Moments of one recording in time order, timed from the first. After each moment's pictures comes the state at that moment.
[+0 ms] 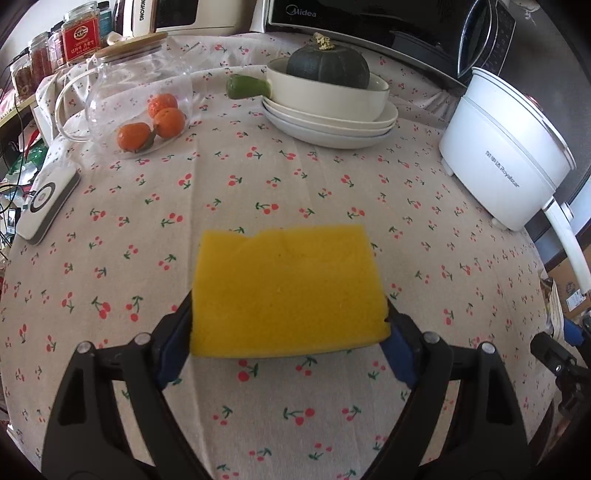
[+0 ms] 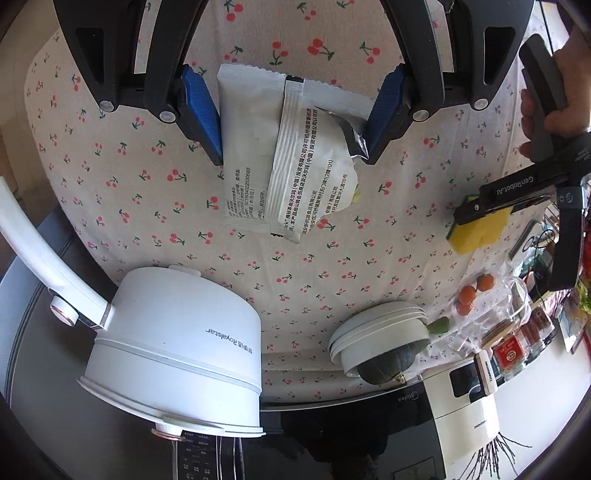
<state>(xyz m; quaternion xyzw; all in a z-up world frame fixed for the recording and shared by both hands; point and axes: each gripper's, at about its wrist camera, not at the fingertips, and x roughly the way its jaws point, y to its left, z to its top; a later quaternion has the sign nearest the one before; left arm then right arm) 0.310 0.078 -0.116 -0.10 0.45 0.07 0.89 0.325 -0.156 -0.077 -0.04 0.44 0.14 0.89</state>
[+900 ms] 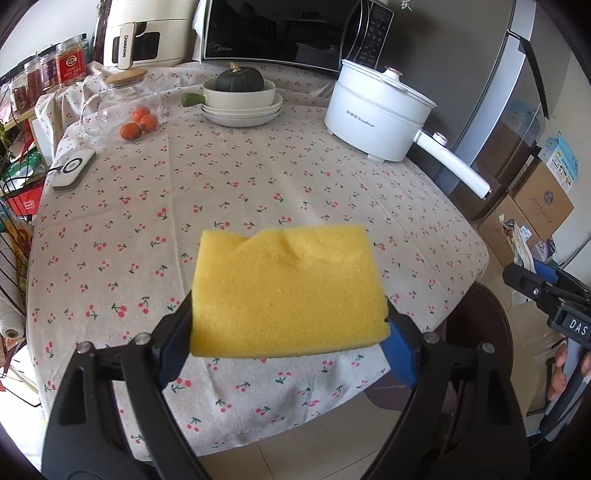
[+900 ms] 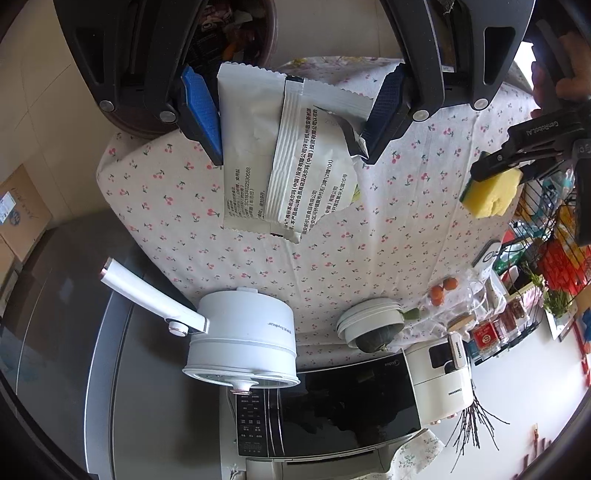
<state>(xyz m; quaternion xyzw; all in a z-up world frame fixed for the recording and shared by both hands) 0.134 0.015 -0.054 -0.09 0.43 -0.05 0.90 0.154 -0.224 -0.015 -0.02 0.41 0.11 0.91</state>
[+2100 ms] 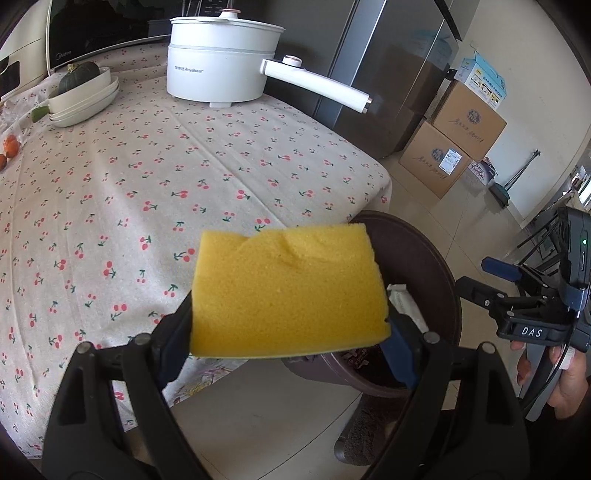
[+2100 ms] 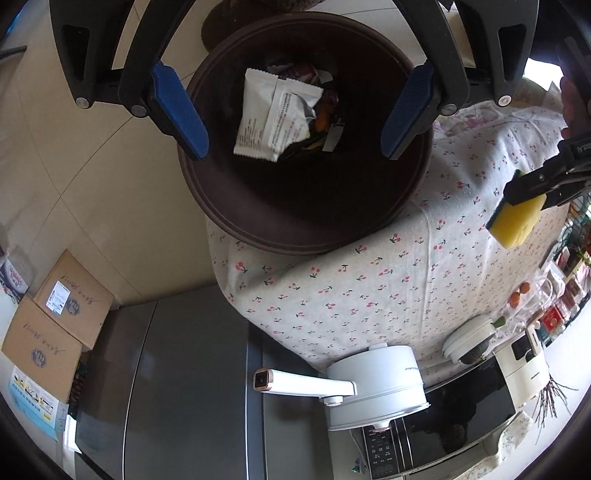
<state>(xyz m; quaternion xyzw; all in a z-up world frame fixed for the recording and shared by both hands) 0.123 -0.148 -0.081 -0.02 0.46 -0.22 0.86 0.081 -0.388 -0.077 0.04 0.45 -0.01 0.89</state>
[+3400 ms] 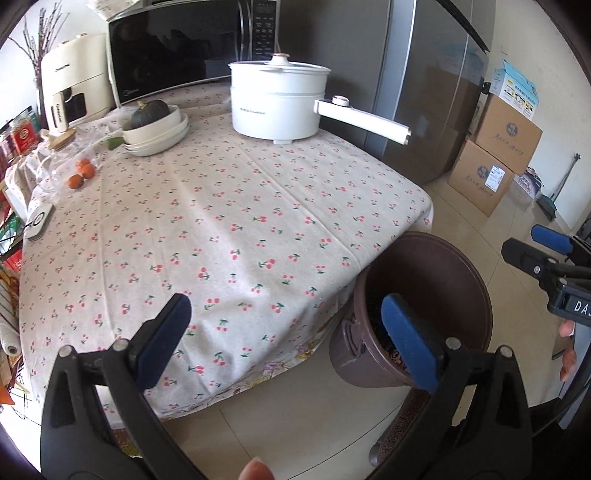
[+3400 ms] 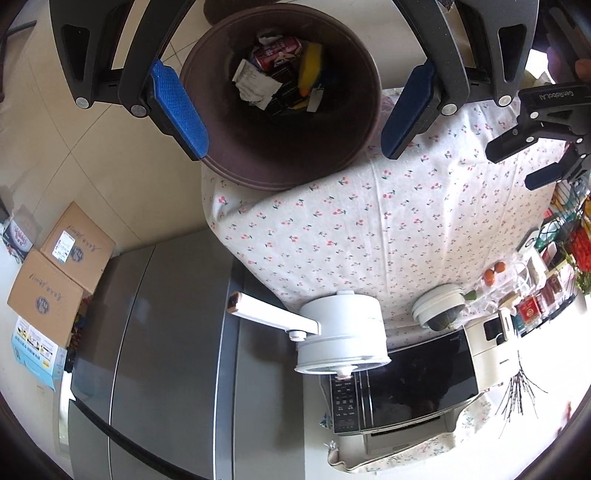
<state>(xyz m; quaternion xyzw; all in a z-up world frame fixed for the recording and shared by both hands) 0.079 -0.110 -0.030 0.02 0.41 -0.09 0.91 0.064 -0.336 -0.005 0.00 0.37 0.00 0.93</state>
